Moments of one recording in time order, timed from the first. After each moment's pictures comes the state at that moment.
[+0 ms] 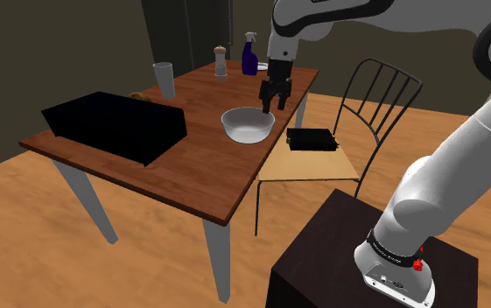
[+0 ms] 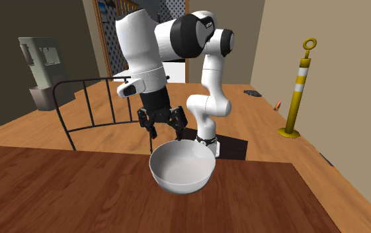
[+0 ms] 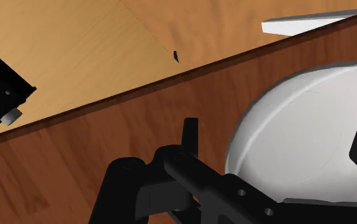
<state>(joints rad) -0.01 -0.23 -0.09 -2.00 0.17 1.68 -0.13</state>
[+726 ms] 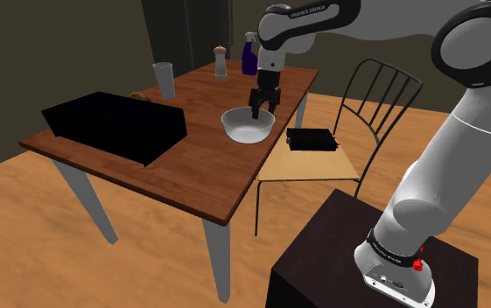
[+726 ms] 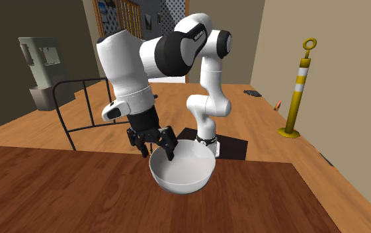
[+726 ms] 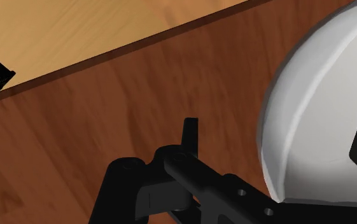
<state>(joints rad) -0.01 -0.08 -0.10 -1.93 0.21 1.76 -0.15</state>
